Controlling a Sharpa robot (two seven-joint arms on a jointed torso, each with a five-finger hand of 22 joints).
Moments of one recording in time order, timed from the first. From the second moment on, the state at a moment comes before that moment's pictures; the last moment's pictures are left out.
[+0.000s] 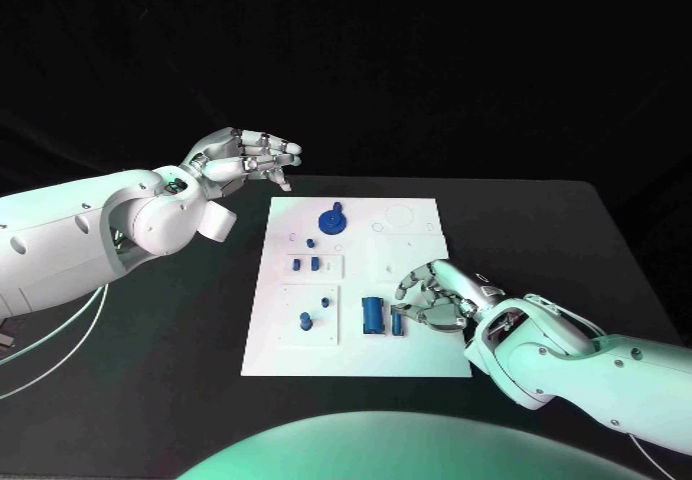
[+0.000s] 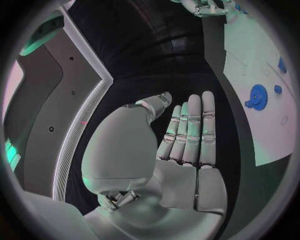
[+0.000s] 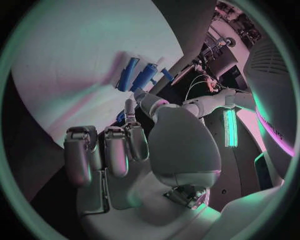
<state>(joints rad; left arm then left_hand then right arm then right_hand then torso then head) 1.20 -0.98 0.01 1.46 -0.20 -0.02 0.32 1.38 -0.19 0.56 0.06 0.09 0.87 0.22 0.26 0.19 0.87 0.15 0.50 0.07 0.93 0.08 1.02 0.31 0.17 0.86 0.18 0.82 0.45 0.98 -0.90 -0.16 1.80 -1.34 -0.61 -0.19 1.23 -0.18 0.50 0.01 0.05 1.04 0.09 0.27 0.55 1.47 0.01 1.37 1.31 1.47 -0.05 1.51 1.31 0.01 1.47 0.05 1.52 1.31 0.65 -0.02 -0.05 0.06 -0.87</state>
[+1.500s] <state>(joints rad) 1.20 -0.98 0.01 1.46 -0.20 -0.02 0.32 1.38 -0.19 0.56 0.06 0.09 0.87 0.22 0.26 0.19 0.87 0.15 0.50 0.07 0.93 0.08 1.02 0.31 0.17 0.86 0.18 0.82 0.45 0.98 -0.88 -0.16 1.76 -1.33 -0.53 -0.19 1.17 -0.19 0.55 -0.02 0.05 0.95 0.13 0.21 0.53 1.47 0.04 1.37 1.31 1.47 -0.04 1.51 1.31 0.01 1.47 0.06 1.52 1.31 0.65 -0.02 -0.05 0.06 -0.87</state>
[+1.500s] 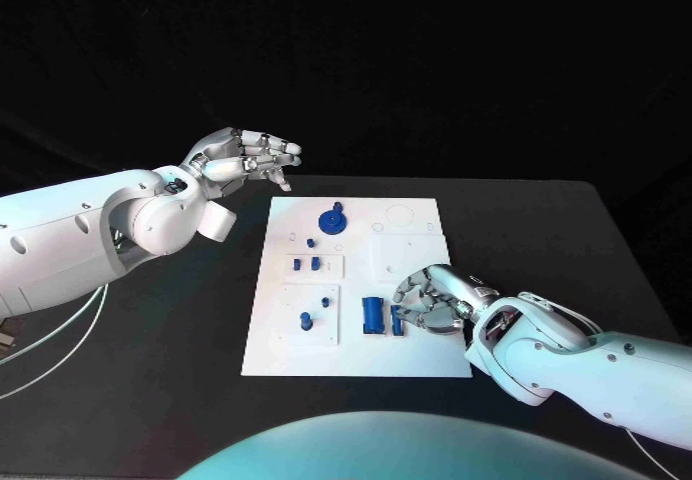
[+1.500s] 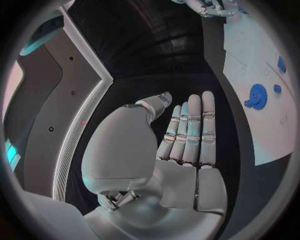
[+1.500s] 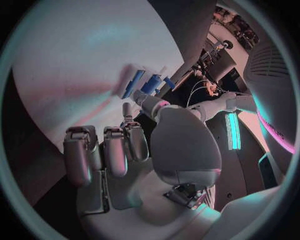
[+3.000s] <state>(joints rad) 1.15 -0.85 -0.01 1.36 -0.01 -0.23 0.47 1.35 -0.20 0.60 0.10 0.09 0.81 0.21 0.26 0.17 0.90 0.18 0.20 0.06 0.75 0.16 0.41 0.10 0.17 0.72 0.28 0.24 0.11 1.15 -0.72 -0.13 1.26 -0.25 -0.50 0.41 1.22 -0.18 0.55 0.03 0.20 0.82 0.20 0.13 0.41 1.03 0.14 0.13 0.20 0.95 0.11 0.26 0.36 0.18 0.92 0.22 0.06 0.63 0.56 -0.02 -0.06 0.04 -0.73</state>
